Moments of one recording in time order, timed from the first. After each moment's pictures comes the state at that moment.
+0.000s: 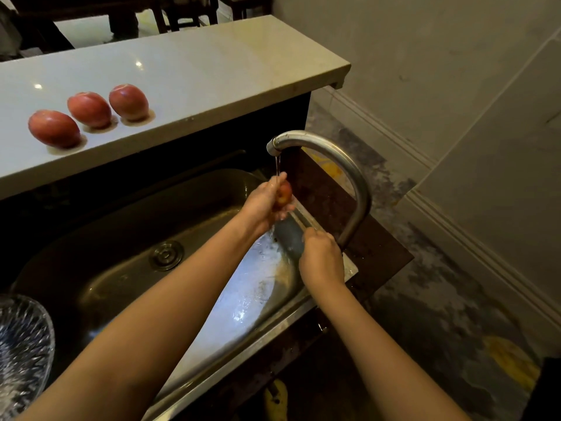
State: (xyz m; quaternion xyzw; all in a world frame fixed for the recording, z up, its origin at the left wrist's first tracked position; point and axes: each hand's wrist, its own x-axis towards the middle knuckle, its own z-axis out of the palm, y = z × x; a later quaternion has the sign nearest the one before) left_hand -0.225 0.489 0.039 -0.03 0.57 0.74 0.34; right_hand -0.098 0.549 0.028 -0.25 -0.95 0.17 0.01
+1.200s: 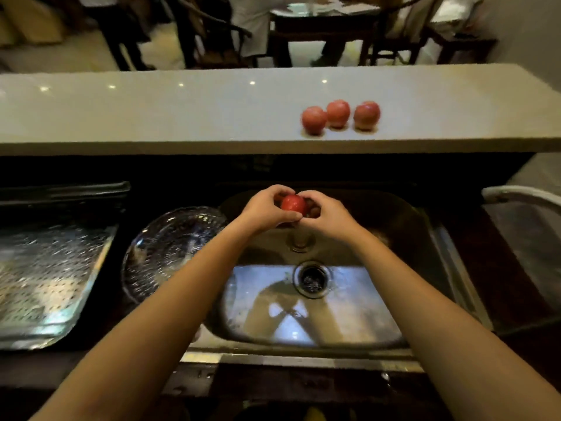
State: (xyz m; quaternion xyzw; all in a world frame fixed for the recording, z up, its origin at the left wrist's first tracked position) left_hand -0.196 0.220 0.081 -0.05 0.89 0.46 0.06; right_hand -0.225 0.377 0.057 0.20 -0.87 0.43 -0.12
